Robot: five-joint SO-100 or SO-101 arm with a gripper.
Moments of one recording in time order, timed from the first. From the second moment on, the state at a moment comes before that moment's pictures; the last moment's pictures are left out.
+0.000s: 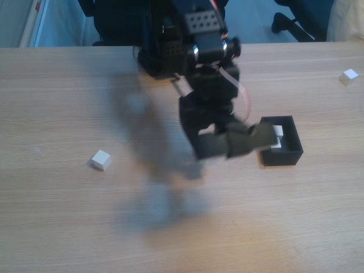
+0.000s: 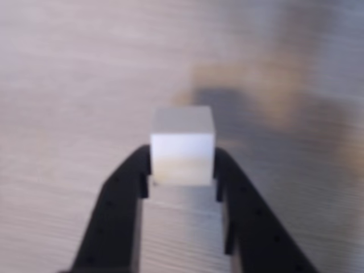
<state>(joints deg) -14.3 97.9 100.3 59.5 -85.2</state>
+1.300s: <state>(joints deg) -43.6 107.8 110.8 47.8 -67.4</state>
